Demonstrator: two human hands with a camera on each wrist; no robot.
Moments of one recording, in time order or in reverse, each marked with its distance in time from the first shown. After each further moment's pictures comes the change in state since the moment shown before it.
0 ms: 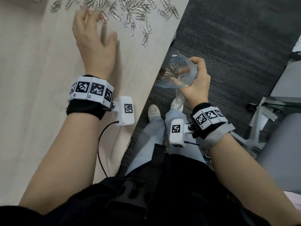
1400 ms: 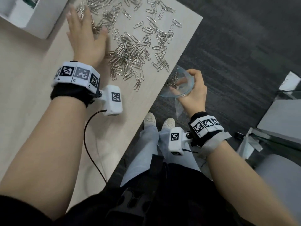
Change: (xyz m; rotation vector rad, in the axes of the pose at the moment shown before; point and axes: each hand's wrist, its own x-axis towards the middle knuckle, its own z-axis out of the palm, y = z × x) left_hand 0.108 0.022 0.003 0.178 -0.149 -0.194; right_hand 0.104 -0.010 -0.018 -0.075 -0.085 -0.040
